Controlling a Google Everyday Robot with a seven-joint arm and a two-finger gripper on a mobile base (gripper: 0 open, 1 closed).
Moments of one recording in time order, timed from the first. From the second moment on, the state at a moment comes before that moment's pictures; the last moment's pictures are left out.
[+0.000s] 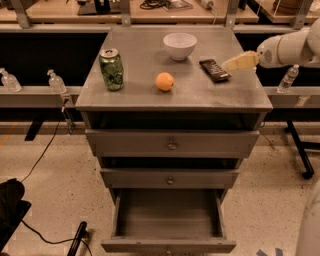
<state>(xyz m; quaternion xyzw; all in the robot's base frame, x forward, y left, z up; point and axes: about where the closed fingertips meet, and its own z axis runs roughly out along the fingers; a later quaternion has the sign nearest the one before) 0.794 -0.289 0.891 -0.27 0.82 0.11 0.49</state>
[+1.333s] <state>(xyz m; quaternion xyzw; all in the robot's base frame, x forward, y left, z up) 0.818 -0.242 0.819 -0.31 0.83 0.13 0.44</state>
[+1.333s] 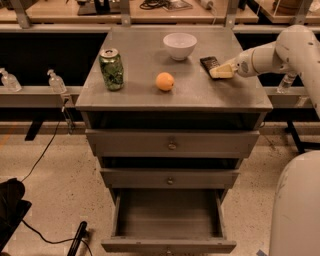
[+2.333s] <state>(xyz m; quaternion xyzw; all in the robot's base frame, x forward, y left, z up) 0.797 -0.238 0.849 -0.37 0.81 0.15 0.44</state>
